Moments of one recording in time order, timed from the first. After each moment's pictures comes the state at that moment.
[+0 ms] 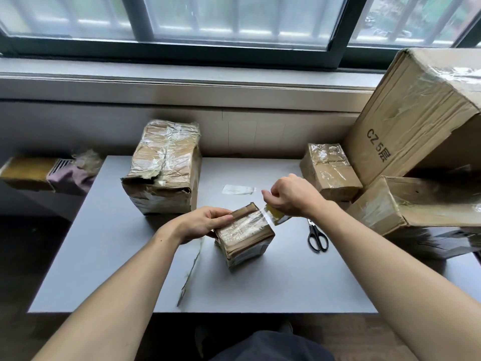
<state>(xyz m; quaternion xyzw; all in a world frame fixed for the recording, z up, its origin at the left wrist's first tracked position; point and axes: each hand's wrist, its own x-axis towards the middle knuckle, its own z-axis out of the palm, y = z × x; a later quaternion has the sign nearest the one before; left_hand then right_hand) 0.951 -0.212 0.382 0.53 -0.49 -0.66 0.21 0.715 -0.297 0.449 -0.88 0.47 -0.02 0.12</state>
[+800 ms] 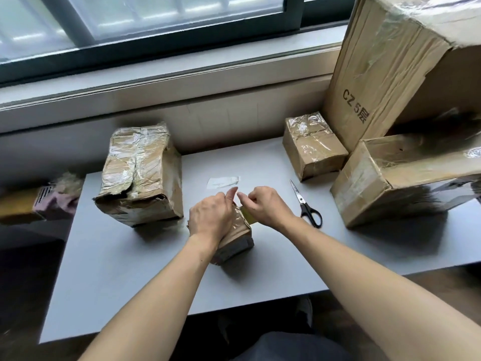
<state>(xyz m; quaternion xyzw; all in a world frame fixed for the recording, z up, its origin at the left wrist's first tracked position) 0.858 -0.233 0.376 0.76 -0.65 -0.03 0.08 0.714 -0.270 0.368 -0.72 0.57 -0.16 0.37</state>
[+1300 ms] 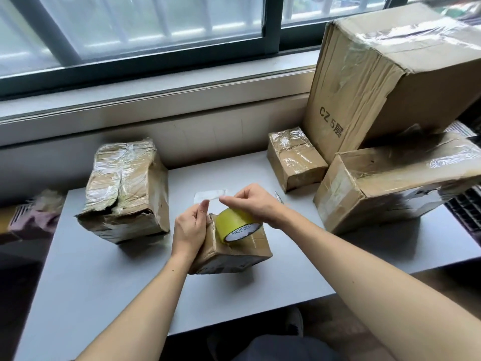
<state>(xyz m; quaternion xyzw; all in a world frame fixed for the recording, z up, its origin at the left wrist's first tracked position) 0.878 -0.228 0.370 0.71 -0.54 -0.26 0.37 0.695 -0.273 0.433 -0.60 0.48 -0.23 0.59</state>
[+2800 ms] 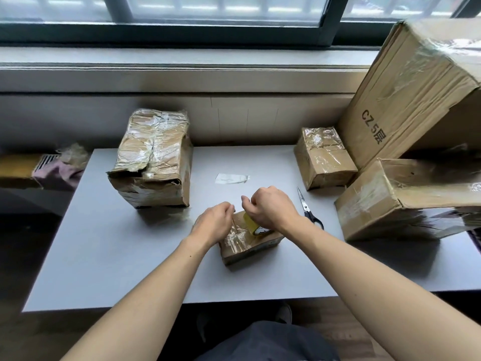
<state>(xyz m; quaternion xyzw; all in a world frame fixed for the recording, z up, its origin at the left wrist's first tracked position) 0.894 -0.208 0.351 0.72 -0.60 -0.32 0.13 0.739 -0.253 0.405 -0.82 0.54 -0.05 0.19</state>
